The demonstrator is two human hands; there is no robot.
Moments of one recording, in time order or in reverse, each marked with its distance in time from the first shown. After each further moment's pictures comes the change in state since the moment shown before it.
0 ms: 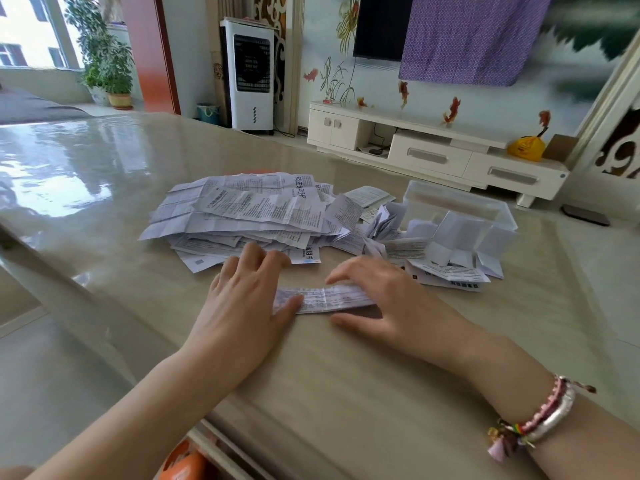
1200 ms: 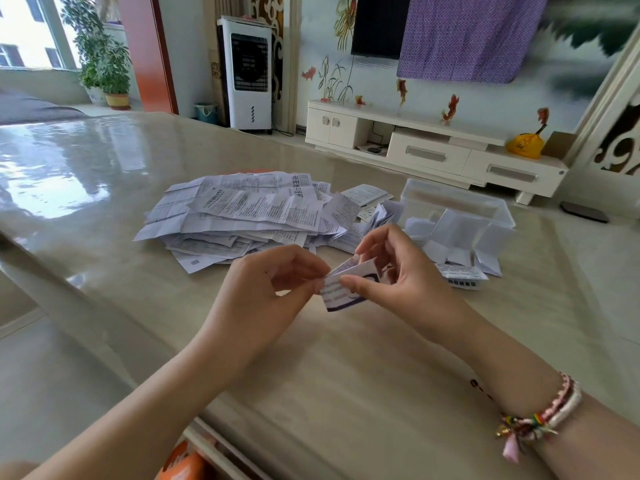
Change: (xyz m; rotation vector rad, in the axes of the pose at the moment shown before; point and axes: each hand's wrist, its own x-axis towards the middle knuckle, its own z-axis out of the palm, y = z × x) left_hand 0.007 0.022 -0.002 -0.827 0.058 0.014; right_hand 0.001 -0.010 -0.011 0.608 0.276 0.349
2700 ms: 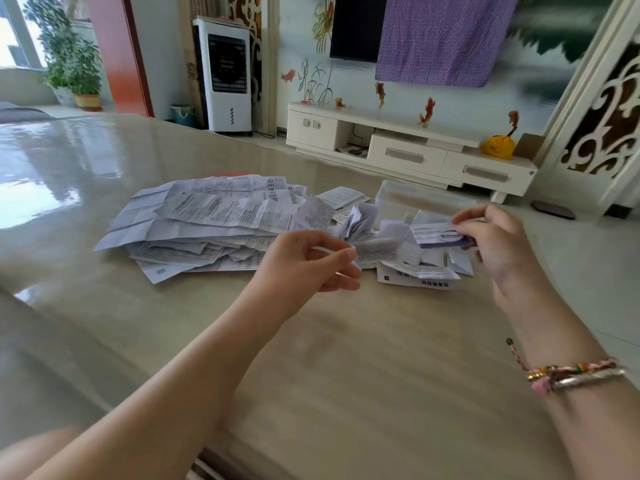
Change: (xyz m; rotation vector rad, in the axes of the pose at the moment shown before) left_hand 0.039 0.030 0.047 -0.303 -0.185 -0.347; right_hand 0.018 0.036 -0.103 0.075 0.557 0.281
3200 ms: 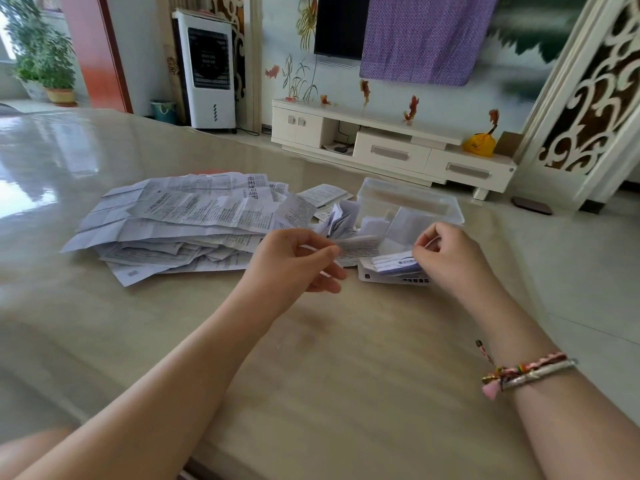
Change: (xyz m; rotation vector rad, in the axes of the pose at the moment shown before) left_hand 0.010 -0.004 0.009 0.071 0.036 0.002; right_hand -0.002 0.023 0.011 -0.607 -0.057 -0.069
